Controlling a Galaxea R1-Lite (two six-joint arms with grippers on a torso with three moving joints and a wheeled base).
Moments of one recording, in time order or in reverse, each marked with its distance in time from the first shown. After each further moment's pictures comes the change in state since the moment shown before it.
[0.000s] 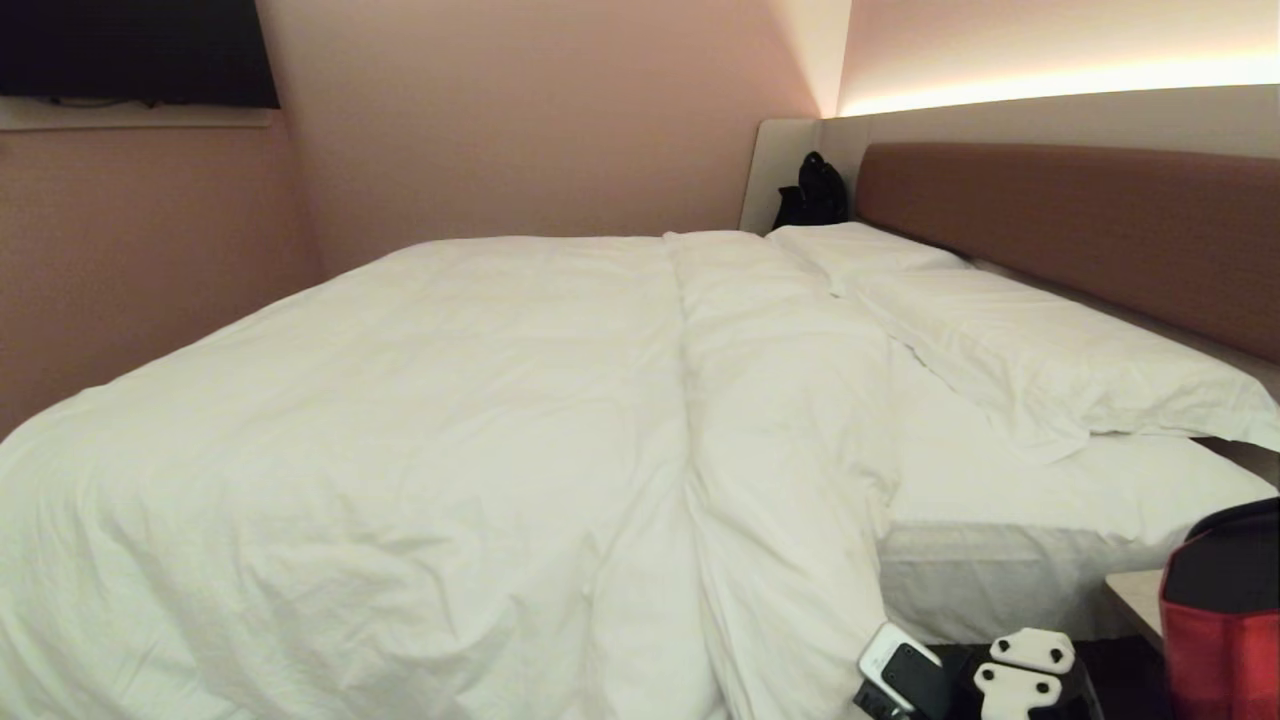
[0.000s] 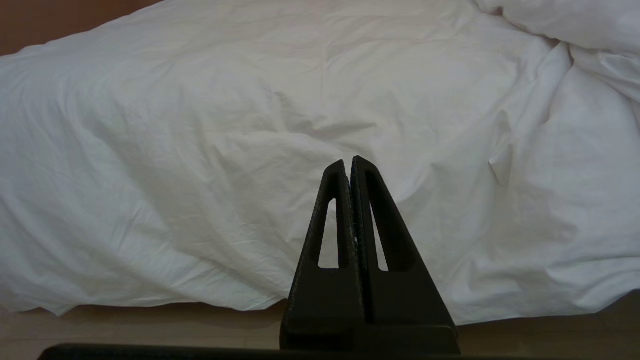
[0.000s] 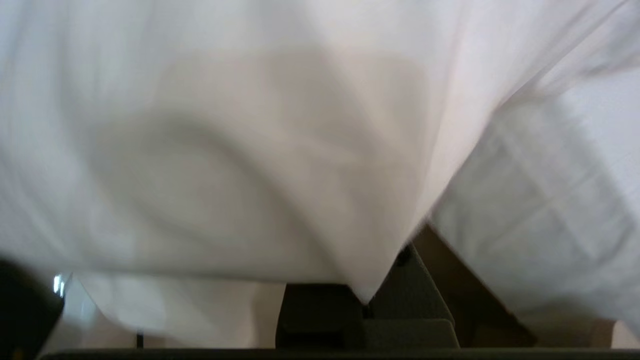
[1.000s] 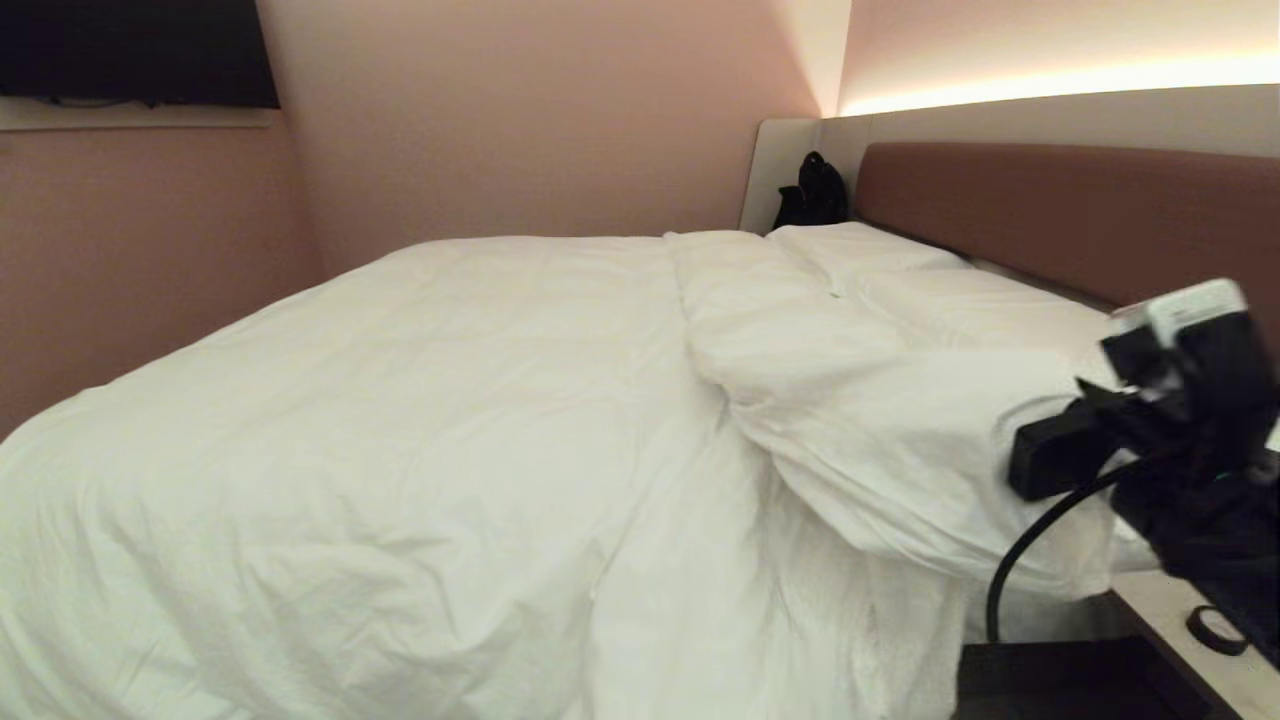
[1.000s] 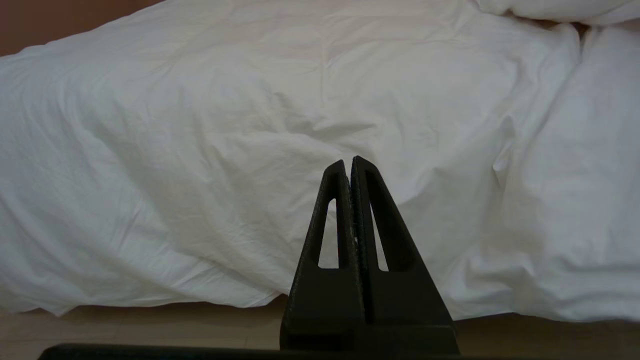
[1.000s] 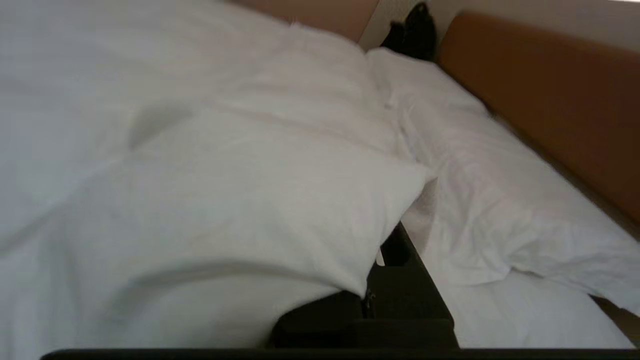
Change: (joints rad) left arm 0.000 0.000 0.000 0.000 0.000 0.000; right arm -0.167 -0.697 -0.421 0.386 -0.128 0.022
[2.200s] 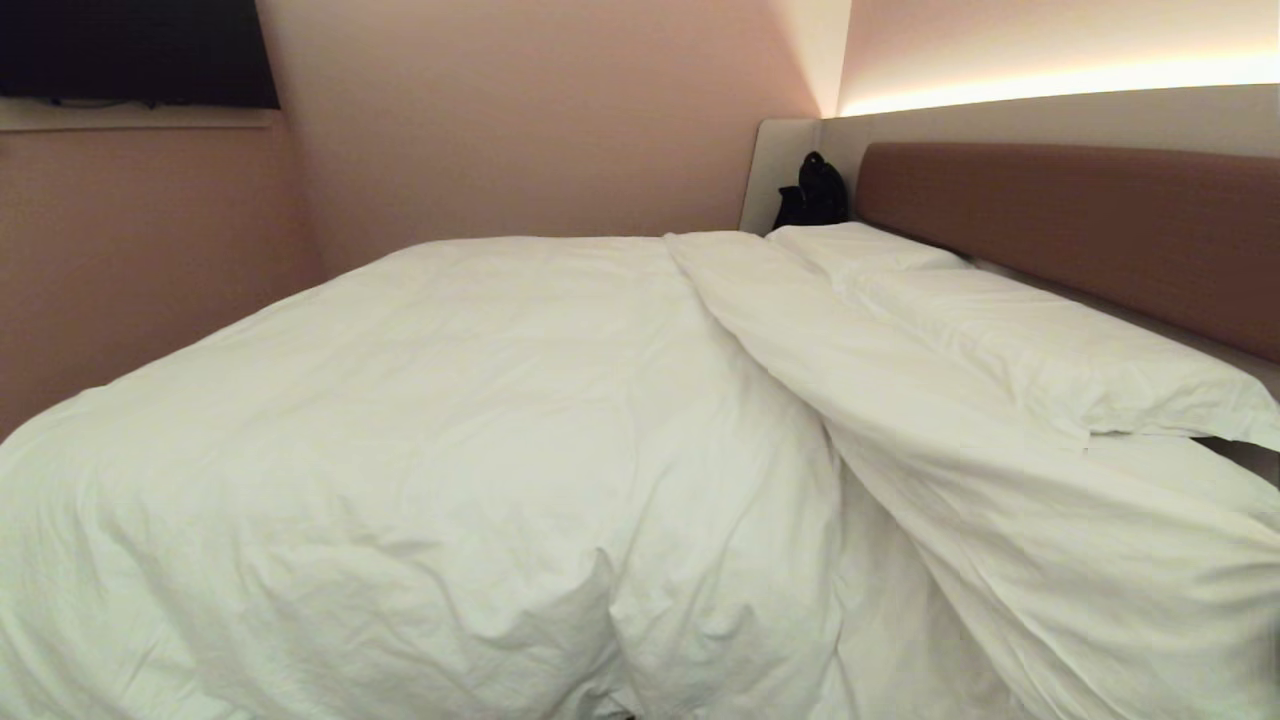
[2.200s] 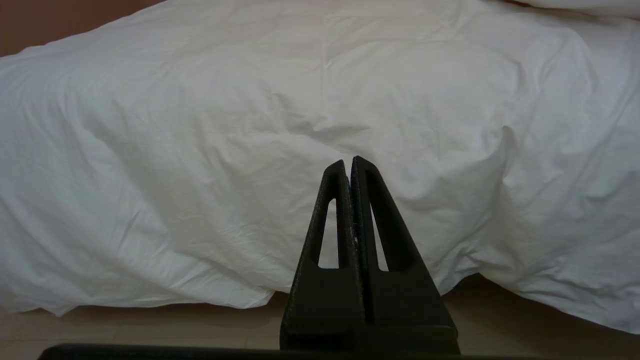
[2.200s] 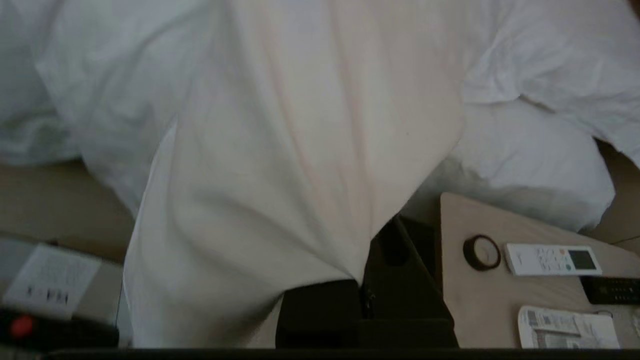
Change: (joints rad) left arm 0.000 0.000 0.000 0.000 0.000 0.000; right arm -0.009 -0.480 -0.211 1.258 0.068 0.183
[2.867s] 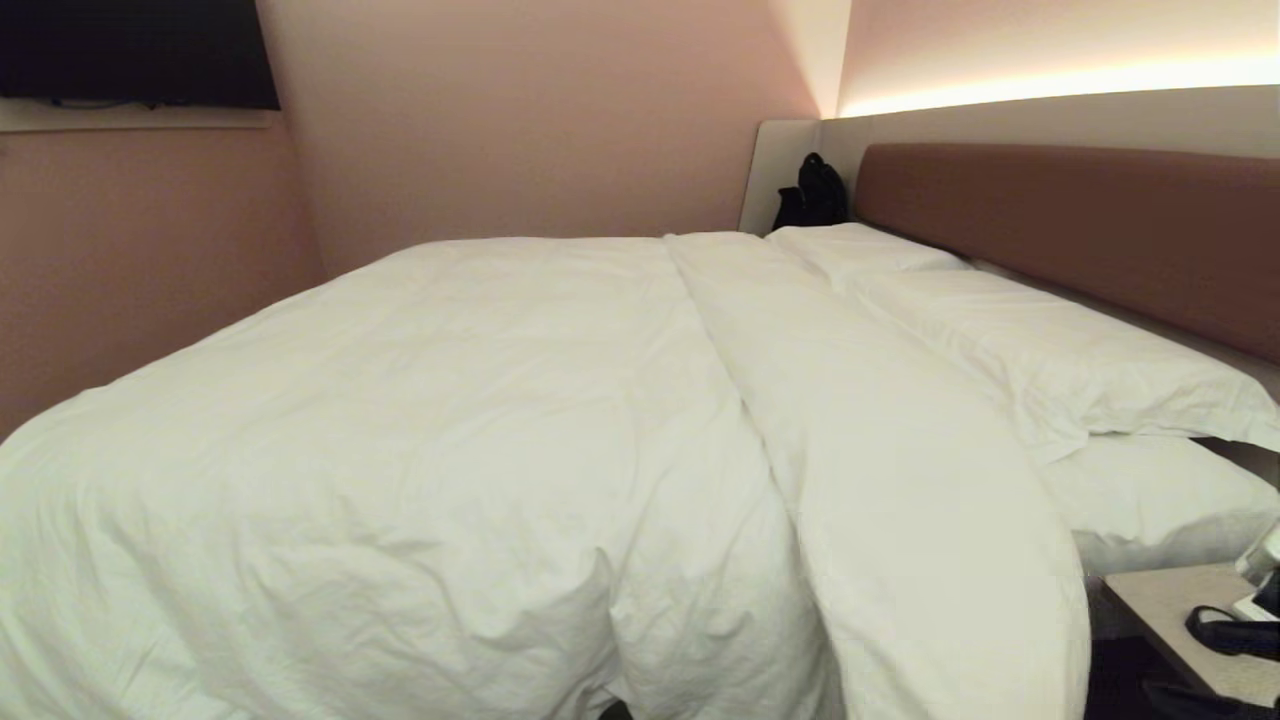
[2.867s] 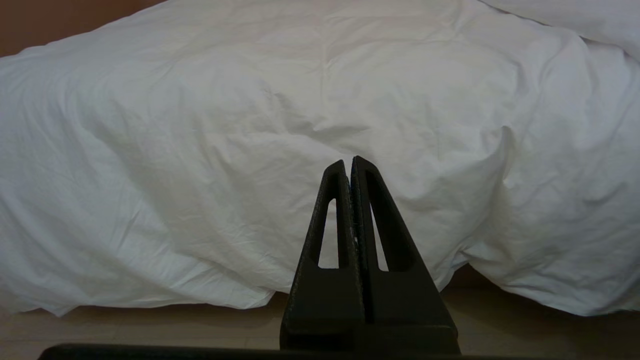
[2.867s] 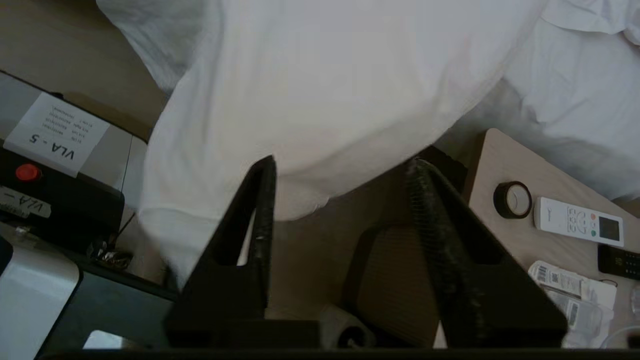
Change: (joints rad) left arm 0.000 0.000 0.000 0.000 0.000 0.000; right arm 0.003 0.078 0.000 0.227 0.093 -0.037
